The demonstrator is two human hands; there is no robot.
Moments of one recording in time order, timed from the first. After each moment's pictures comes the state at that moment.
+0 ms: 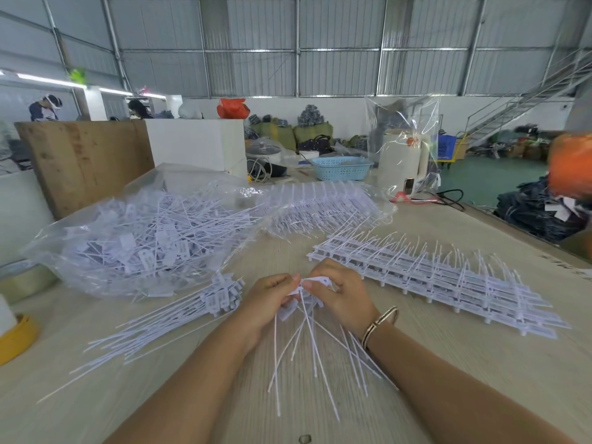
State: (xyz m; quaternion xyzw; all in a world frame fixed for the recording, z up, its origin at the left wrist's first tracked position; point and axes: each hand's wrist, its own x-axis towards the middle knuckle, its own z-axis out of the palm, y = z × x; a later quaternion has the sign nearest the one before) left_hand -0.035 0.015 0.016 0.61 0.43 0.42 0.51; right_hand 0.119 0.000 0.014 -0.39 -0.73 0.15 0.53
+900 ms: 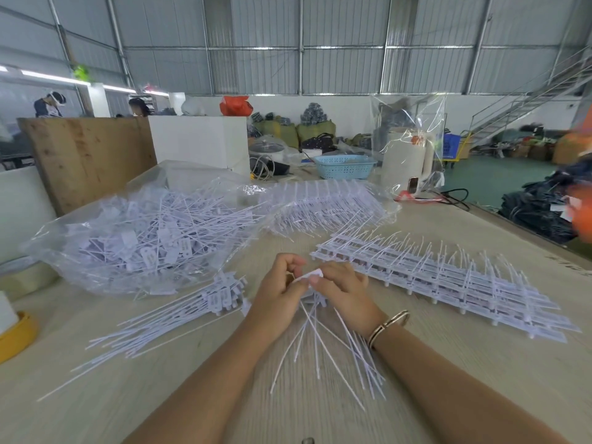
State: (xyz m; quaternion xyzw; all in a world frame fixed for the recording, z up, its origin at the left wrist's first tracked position) left_hand -0.025 0.006 0.016 0.71 0.37 0.50 0.32; right_hand 0.120 0.000 0.014 -0.51 -0.71 0.20 0.44
